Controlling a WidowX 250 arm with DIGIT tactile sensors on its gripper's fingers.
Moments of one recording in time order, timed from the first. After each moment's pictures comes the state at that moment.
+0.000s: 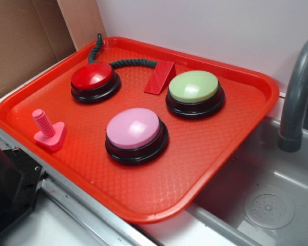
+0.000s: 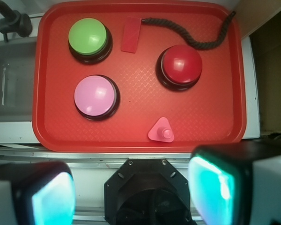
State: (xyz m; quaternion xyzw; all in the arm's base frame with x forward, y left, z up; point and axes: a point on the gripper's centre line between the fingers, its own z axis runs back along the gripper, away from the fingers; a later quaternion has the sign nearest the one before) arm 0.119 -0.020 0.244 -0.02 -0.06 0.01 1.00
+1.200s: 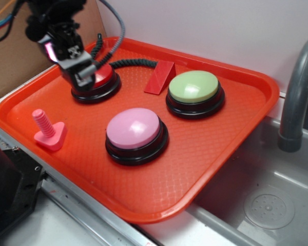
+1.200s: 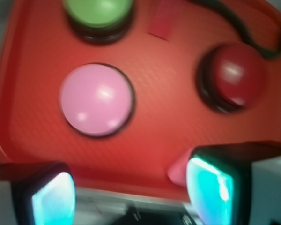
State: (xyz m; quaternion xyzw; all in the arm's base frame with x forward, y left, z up) arm 0.173 -0.048 0.126 -0.01 -0.03 -0.09 1.00
